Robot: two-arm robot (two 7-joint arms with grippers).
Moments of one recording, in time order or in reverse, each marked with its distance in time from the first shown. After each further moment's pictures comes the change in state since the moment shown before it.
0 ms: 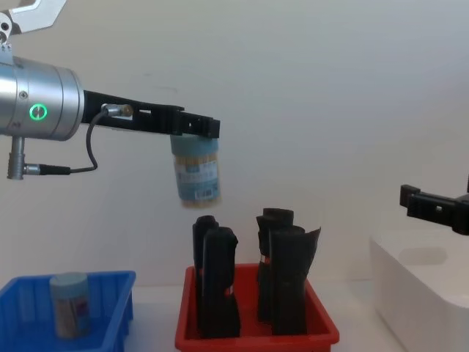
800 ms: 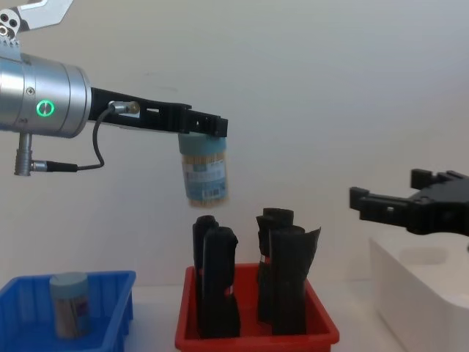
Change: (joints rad) left arm -0.018 -0.008 0.006 0.013 0.004 0.011 -0.026; right arm 0.065 -0.017 -0.018 0.033 -0.049 0.033 0.173
